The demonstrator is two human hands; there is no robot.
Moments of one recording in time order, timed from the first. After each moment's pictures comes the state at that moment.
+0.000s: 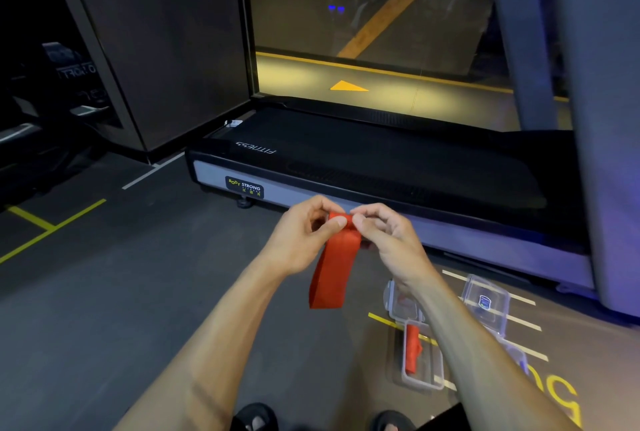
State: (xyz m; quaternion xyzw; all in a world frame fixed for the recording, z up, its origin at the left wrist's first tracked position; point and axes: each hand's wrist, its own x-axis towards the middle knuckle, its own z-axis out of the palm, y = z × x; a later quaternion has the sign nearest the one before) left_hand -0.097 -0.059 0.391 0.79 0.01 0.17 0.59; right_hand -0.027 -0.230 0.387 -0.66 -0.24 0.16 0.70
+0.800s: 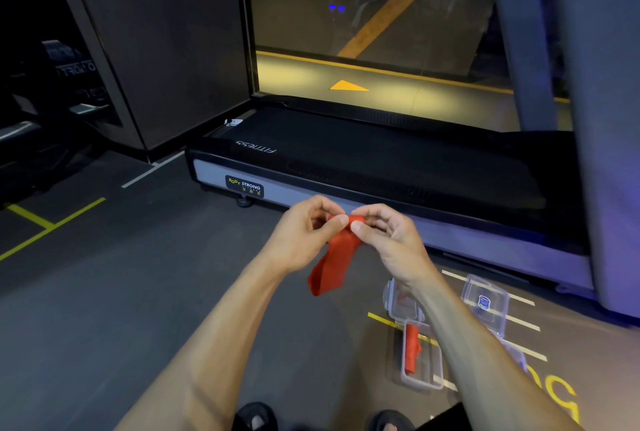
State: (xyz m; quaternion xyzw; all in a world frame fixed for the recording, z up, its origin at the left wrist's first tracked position) left_hand -0.093 -0.058 0.390 0.78 0.02 0.15 0.60; right_hand -0.026 -0.231 0.387 -0.67 -0.25 0.13 0.68
